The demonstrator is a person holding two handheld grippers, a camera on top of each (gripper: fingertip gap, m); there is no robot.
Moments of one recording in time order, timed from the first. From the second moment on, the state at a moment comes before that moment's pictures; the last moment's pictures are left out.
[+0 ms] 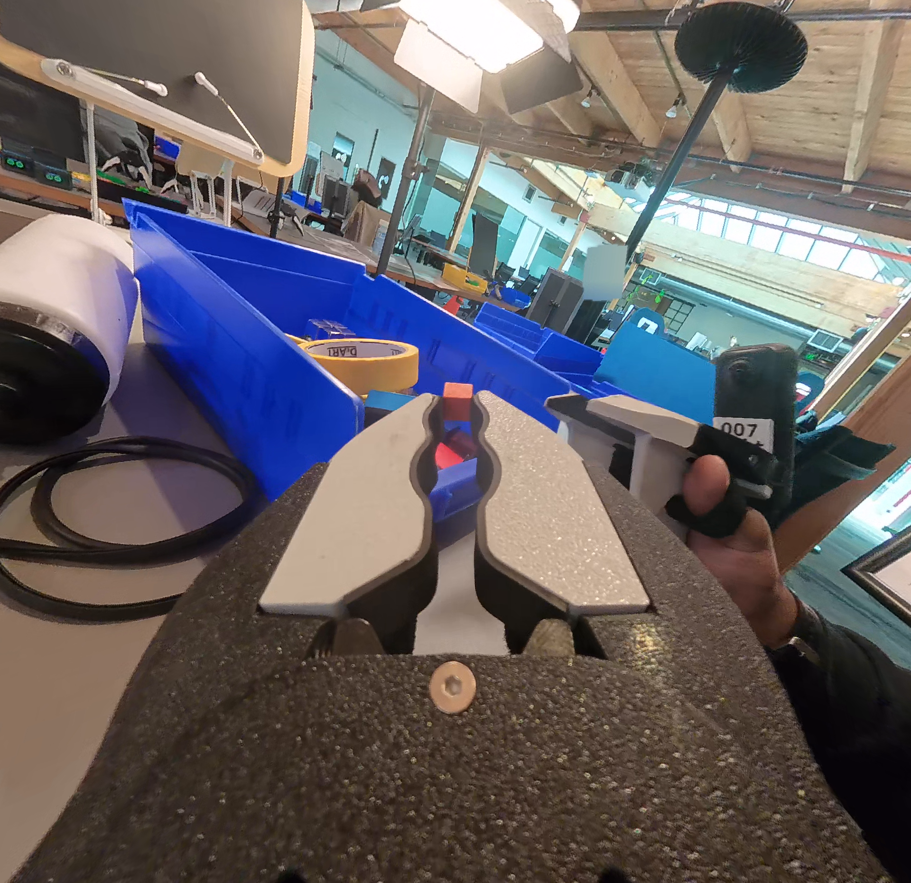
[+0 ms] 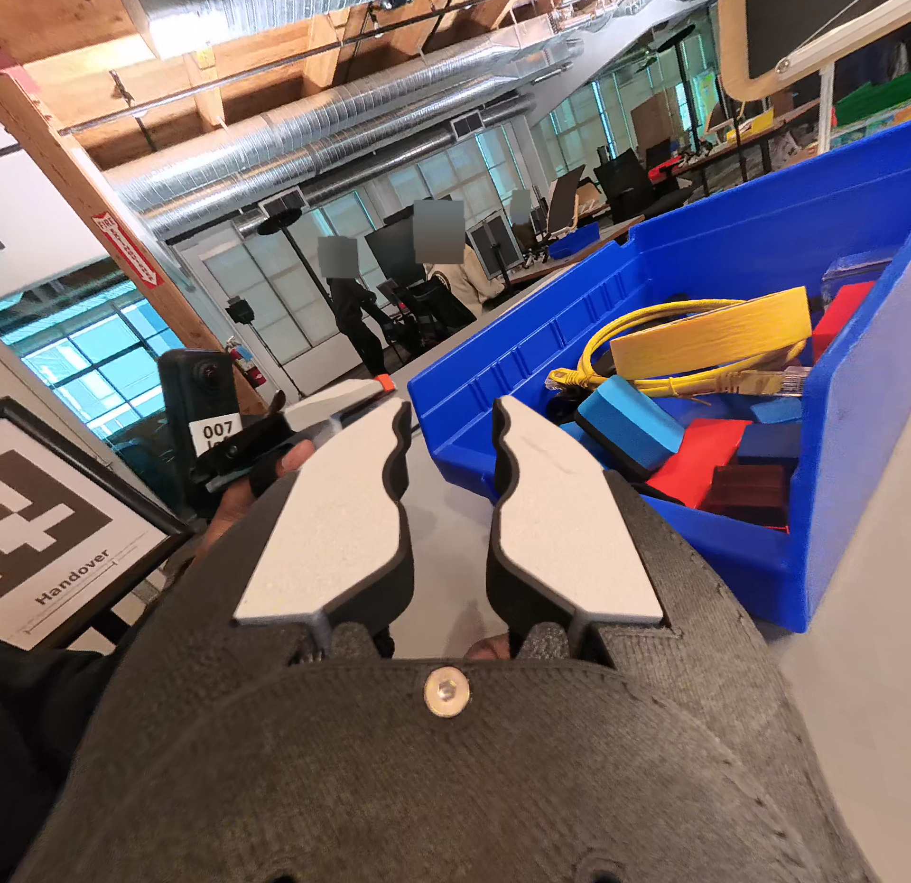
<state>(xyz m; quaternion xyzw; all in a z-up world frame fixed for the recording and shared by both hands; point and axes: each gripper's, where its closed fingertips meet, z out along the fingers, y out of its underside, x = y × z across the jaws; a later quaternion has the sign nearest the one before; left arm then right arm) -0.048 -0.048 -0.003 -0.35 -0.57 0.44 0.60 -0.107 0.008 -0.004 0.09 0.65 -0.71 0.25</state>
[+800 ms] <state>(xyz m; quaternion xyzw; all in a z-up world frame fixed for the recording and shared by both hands) -0.064 0.014 -0.009 -0.40 -0.53 0.44 0.60 -0.084 0.052 0.002 0.03 0.65 -0.76 0.10</state>
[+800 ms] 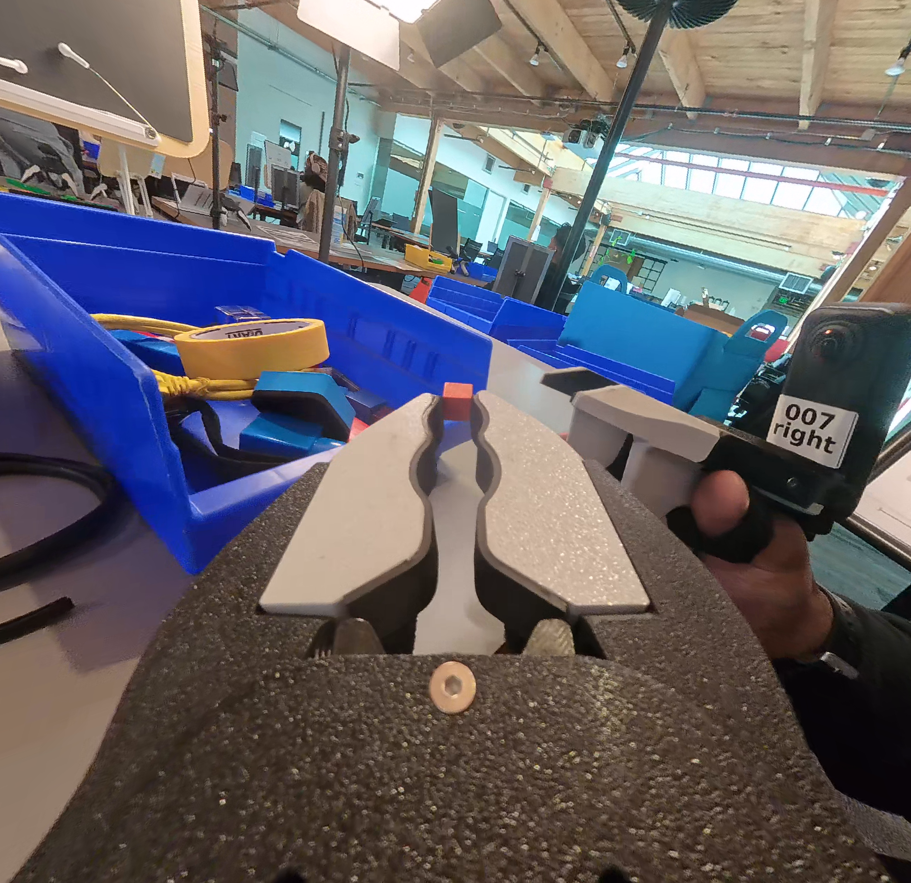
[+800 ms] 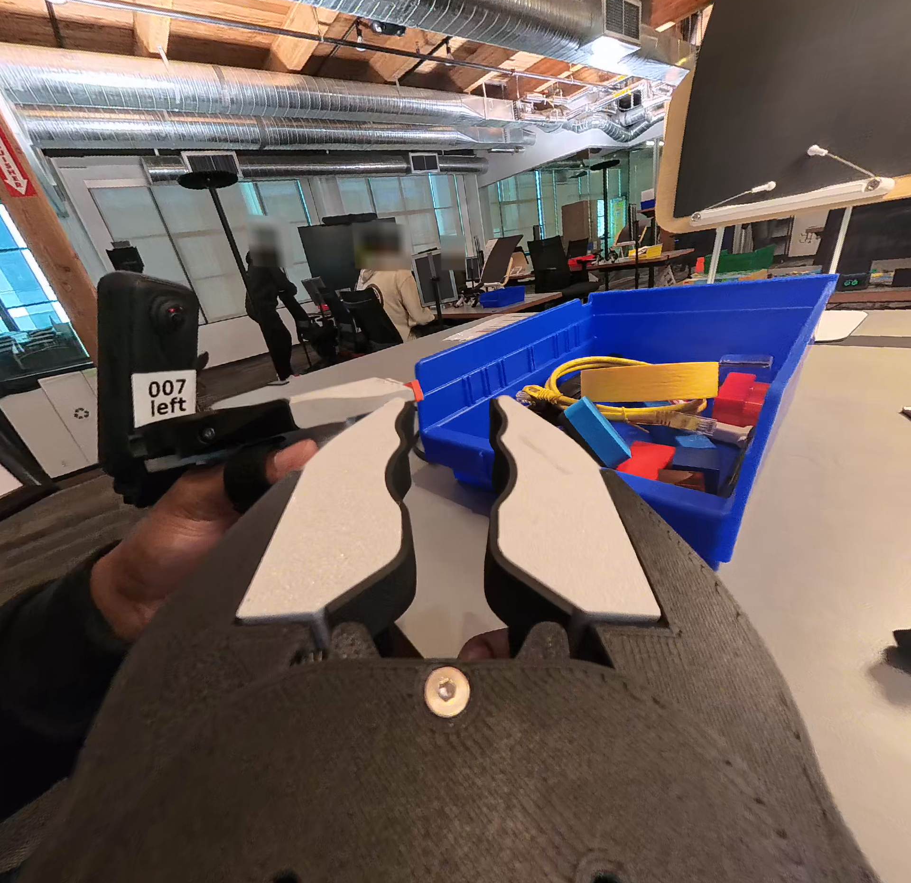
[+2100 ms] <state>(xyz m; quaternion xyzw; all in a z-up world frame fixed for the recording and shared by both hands) 0.014 -0.005 -0.050 -0.33 -0.60 0.48 0.55 -0.029 0.027 -0.024 -0.01 0.65 -0.73 0.18</state>
